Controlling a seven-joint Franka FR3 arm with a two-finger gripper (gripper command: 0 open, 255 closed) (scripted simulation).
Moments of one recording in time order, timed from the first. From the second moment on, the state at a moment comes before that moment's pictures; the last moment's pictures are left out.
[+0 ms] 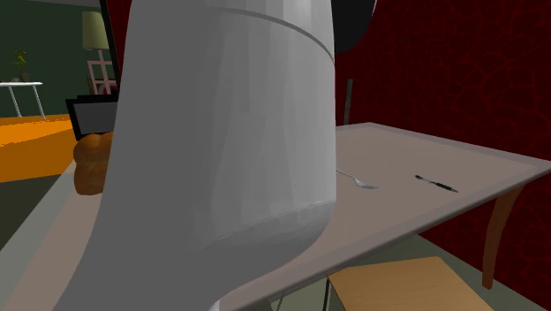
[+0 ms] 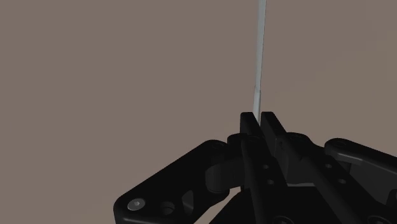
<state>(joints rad) 0.28 0.46 0.00 -1.57 0.03 2.08 -0.55</state>
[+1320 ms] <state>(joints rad) 0.28 0.41 0.00 -1.38 0.02 1.83 -0.54</state>
